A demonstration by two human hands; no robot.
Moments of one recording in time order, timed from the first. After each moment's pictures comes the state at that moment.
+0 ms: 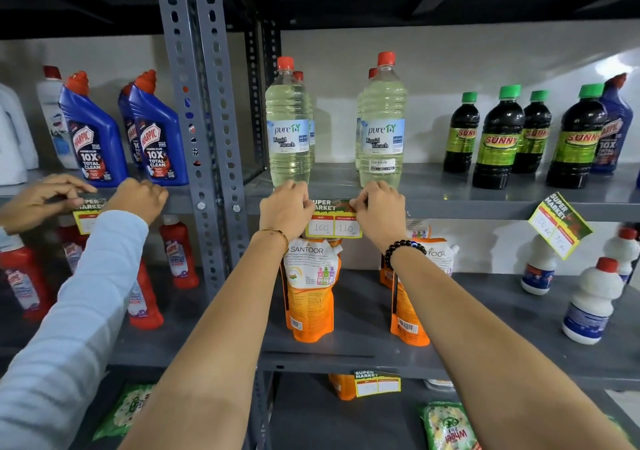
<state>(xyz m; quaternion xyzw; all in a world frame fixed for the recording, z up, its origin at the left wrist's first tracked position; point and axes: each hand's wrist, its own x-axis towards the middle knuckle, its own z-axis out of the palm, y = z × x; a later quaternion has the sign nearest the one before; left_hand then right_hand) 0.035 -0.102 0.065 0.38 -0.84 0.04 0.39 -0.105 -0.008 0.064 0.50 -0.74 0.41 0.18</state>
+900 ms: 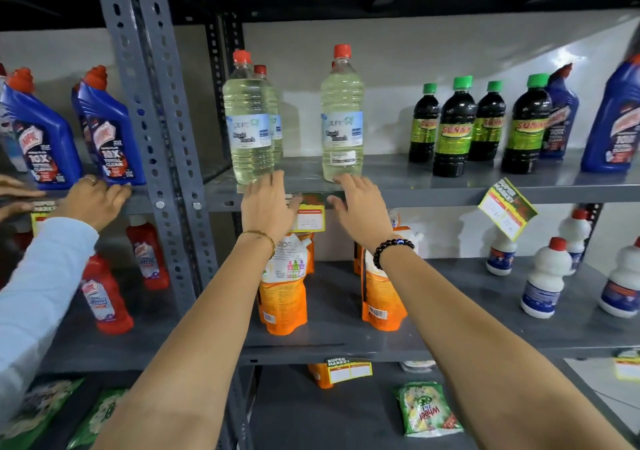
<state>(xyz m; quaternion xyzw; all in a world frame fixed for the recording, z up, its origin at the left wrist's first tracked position) 0.005 -0.065 0.061 0.40 -0.81 0.09 0.41 -0.130 0.033 0.060 0.58 -0.68 0.39 0.22</state>
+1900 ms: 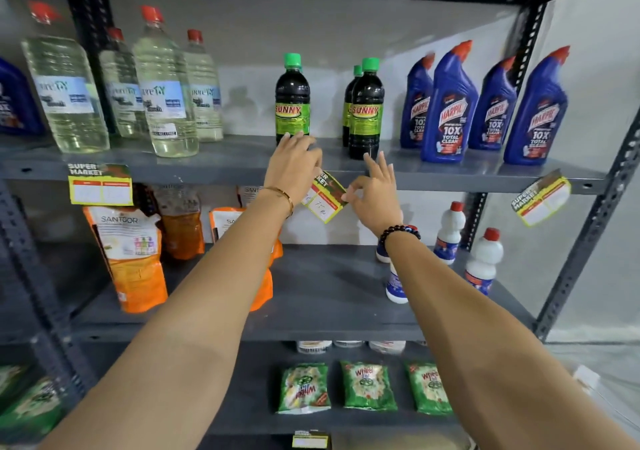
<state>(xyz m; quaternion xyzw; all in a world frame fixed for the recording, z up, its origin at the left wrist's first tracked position) -0.289 0.120 0.083 0.26 -0.89 0.11 0.37 -0.426 0.211 0.038 0.54 -0.73 0.37 0.18</state>
